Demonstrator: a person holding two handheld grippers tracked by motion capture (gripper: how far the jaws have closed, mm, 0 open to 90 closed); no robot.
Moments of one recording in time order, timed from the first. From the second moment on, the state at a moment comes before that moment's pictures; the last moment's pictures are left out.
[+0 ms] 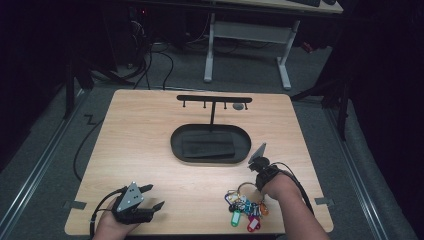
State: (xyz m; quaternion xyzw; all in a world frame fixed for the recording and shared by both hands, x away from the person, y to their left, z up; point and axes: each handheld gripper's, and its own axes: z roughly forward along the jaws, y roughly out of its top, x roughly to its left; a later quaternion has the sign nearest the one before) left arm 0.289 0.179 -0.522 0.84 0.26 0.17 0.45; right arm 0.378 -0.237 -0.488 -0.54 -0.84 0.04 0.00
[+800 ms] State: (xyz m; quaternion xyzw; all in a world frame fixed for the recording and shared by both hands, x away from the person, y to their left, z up) left arm 0.293 0.179 -0.524 0.84 0.27 0.16 0.44; right arm 0.360 -0.238 -0.384 -0.50 -0.86 -0.02 -0.07
